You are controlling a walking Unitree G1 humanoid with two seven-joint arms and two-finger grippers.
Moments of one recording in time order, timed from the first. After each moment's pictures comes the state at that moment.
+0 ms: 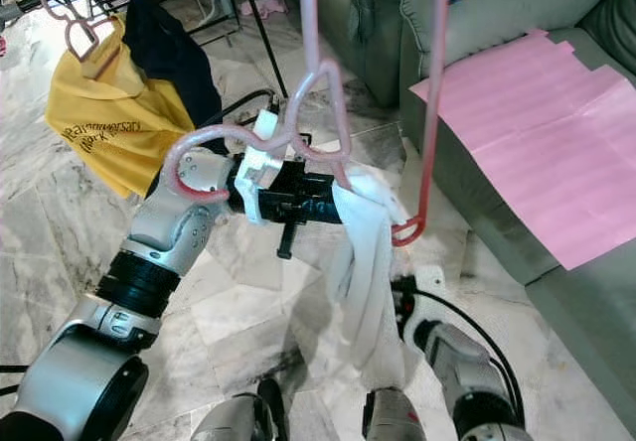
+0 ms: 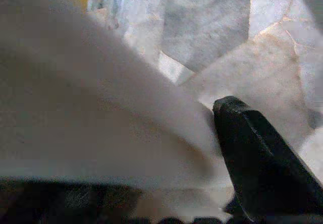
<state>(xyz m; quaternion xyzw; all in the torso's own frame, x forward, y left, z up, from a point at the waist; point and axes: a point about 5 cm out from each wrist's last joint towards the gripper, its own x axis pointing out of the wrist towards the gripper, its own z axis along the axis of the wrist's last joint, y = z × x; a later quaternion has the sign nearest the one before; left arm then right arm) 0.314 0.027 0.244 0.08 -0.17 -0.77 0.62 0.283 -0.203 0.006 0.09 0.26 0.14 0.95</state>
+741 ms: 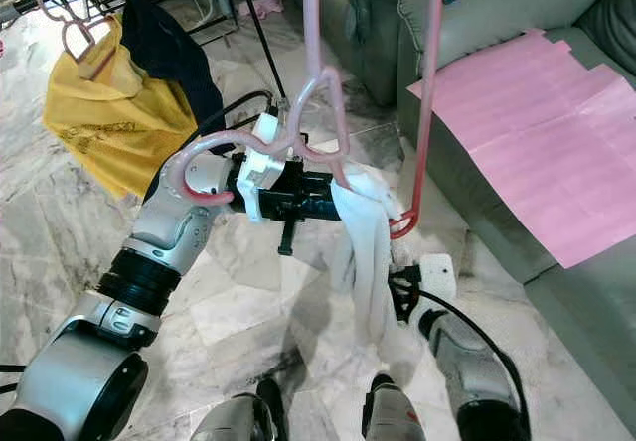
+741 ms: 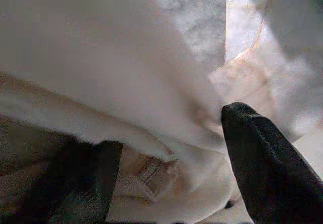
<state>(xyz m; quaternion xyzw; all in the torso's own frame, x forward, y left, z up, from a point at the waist) 0.318 0.028 0.240 0.09 -0.17 -0.76 0.62 0.286 -0.200 0.030 0.08 0.23 0.10 0.96</state>
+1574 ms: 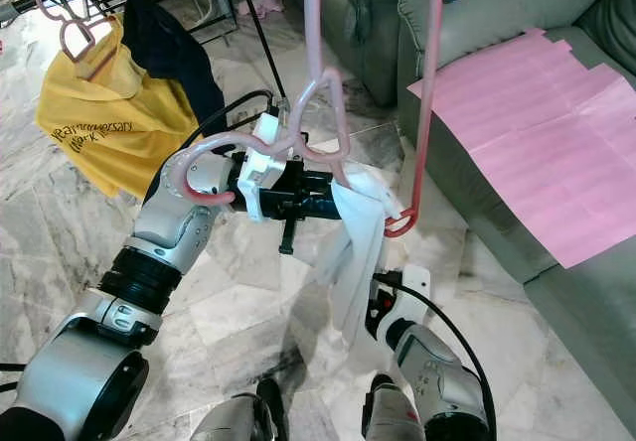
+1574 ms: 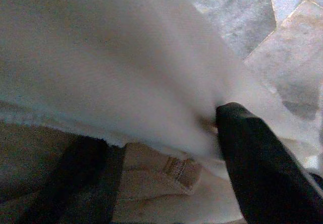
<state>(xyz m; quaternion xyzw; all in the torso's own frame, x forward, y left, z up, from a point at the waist) 0.320 0.028 0.239 0.09 -0.17 -0.75 0.63 0.276 -0.154 0.022 0.23 0.26 0.11 0.93</state>
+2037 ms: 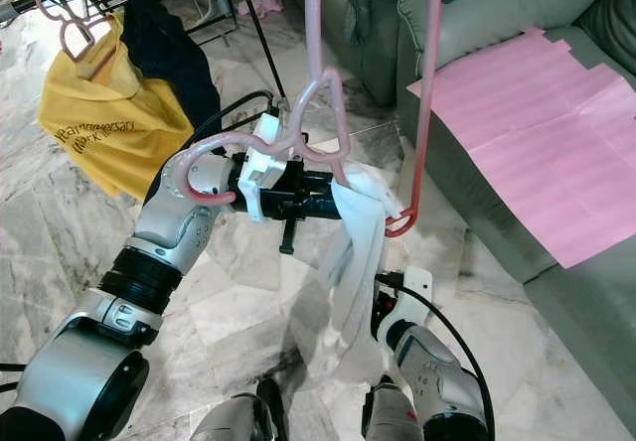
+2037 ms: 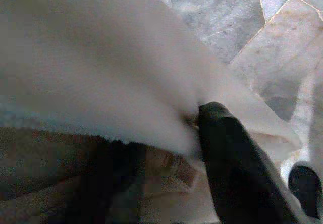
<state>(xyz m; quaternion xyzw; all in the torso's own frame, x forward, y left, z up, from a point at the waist) 0.321 0.028 0.238 0.09 -0.17 -0.75 0.63 0.276 -0.155 0.020 0.23 0.26 0.09 0.93</state>
